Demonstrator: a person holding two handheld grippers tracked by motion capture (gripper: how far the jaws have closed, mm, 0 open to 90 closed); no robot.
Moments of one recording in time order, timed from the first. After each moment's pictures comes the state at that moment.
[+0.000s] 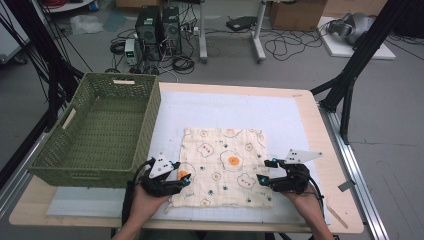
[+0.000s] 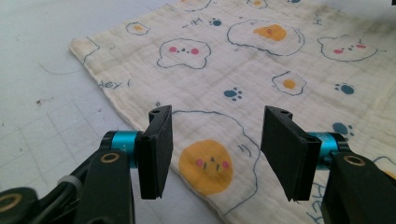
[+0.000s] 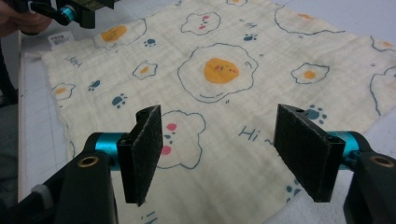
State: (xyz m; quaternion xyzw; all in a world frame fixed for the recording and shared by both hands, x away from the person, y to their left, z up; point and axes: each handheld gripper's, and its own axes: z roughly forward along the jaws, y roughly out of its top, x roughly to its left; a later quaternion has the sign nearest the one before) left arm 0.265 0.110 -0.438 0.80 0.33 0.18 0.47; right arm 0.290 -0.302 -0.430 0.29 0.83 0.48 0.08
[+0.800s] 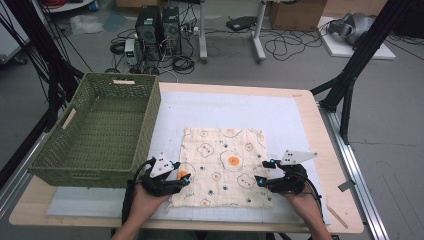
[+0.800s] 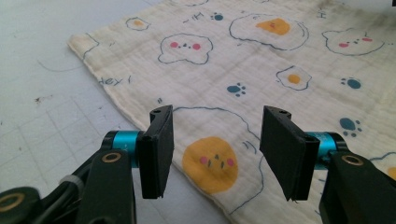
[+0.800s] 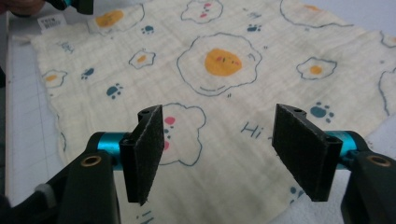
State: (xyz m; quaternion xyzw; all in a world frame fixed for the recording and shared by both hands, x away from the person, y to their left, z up) left arm 0.268 0.111 -0.442 0.81 0.33 0.18 0.46; right arm 0.292 -0.295 -0.433 0.28 0.84 0.46 0.09
